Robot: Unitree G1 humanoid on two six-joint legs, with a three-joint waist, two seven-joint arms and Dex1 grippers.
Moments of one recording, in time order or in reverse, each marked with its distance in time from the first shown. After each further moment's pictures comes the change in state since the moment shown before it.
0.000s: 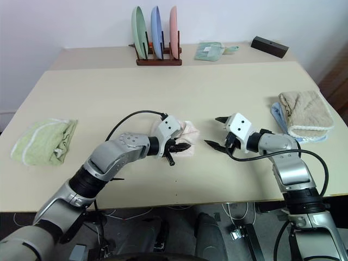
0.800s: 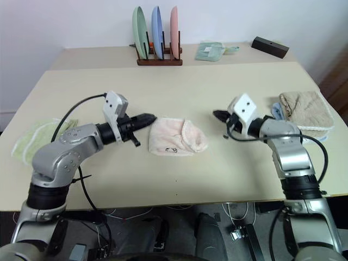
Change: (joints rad) left arm 0.150 0.108 0.460 -0.164 -0.072 -0.052 -0.005; right arm -0.183 0.065 -0.059 0.035 0.071 0.141 -0.088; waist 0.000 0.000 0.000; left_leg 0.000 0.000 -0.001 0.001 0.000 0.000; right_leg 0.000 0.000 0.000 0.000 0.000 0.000
